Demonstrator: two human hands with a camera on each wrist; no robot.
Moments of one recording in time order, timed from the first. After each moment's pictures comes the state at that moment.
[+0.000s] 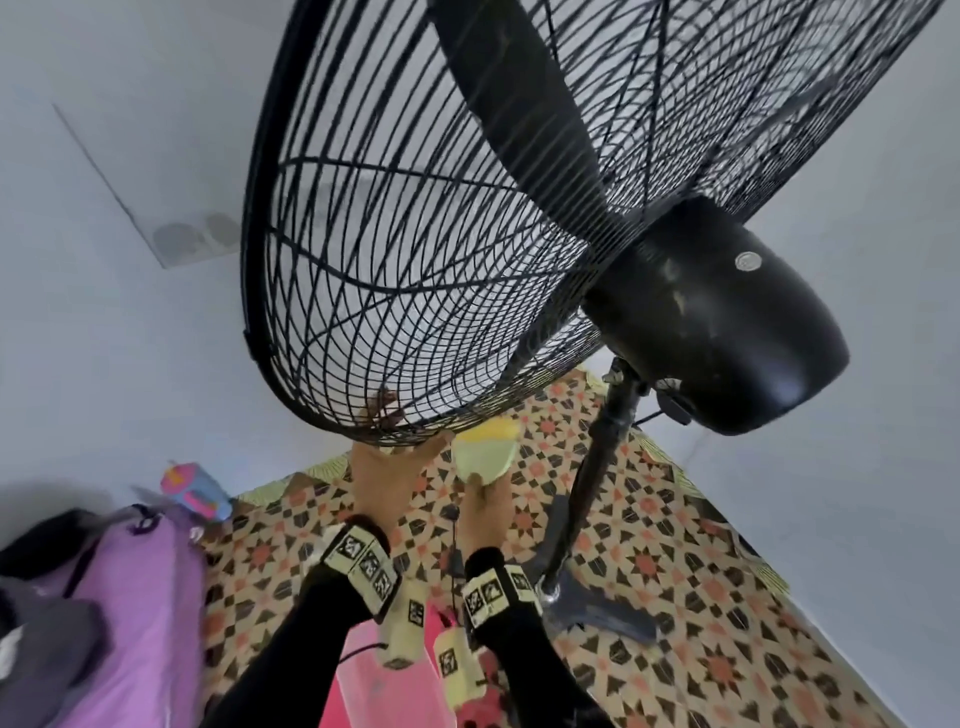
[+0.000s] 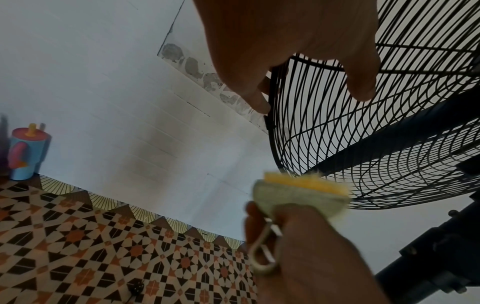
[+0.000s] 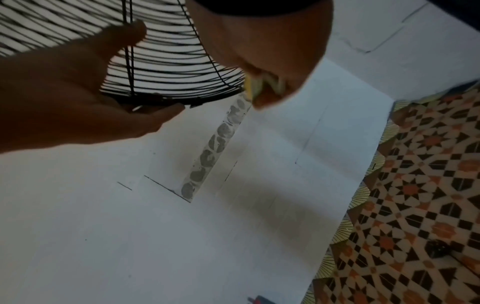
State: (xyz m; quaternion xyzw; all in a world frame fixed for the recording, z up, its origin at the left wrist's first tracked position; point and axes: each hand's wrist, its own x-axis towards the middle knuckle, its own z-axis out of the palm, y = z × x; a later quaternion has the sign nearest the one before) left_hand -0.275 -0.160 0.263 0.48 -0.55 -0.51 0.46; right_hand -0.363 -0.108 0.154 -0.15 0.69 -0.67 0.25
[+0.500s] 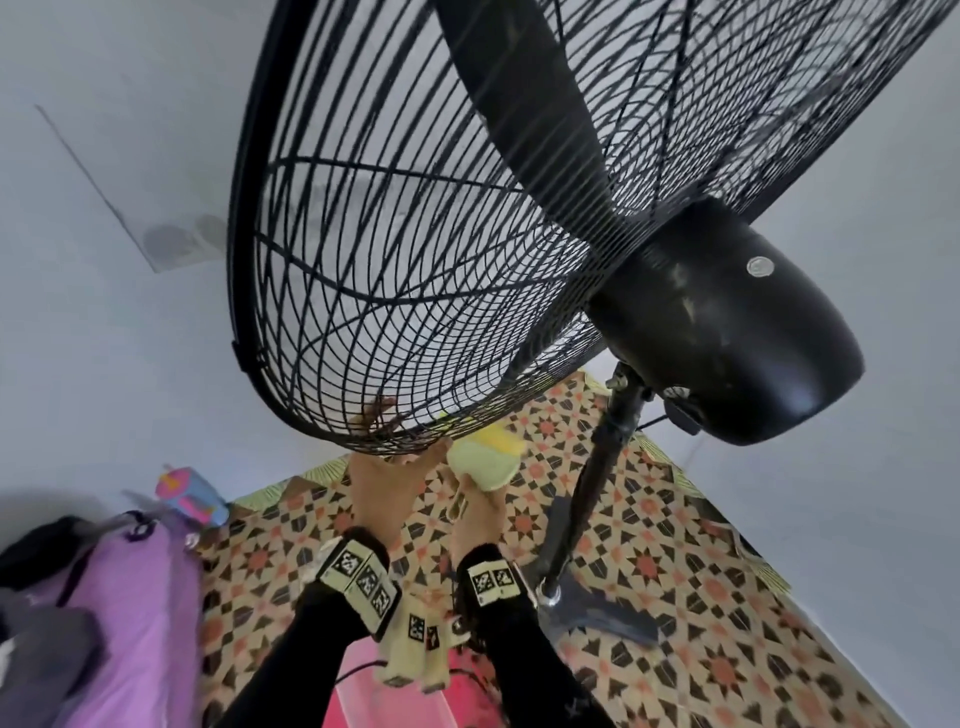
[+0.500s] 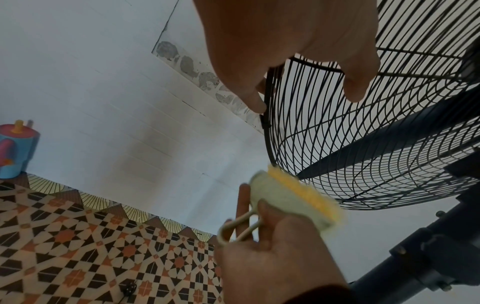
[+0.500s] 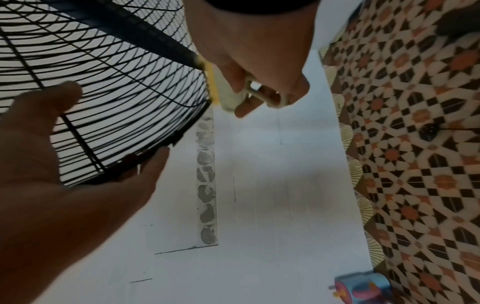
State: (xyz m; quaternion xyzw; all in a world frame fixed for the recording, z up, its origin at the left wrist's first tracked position) left_hand -0.279 -0.162 0.260 0.43 -0.59 -0.50 0.47; right_hand -0.363 -0.131 0.147 0.05 0.46 -0.77 0.45
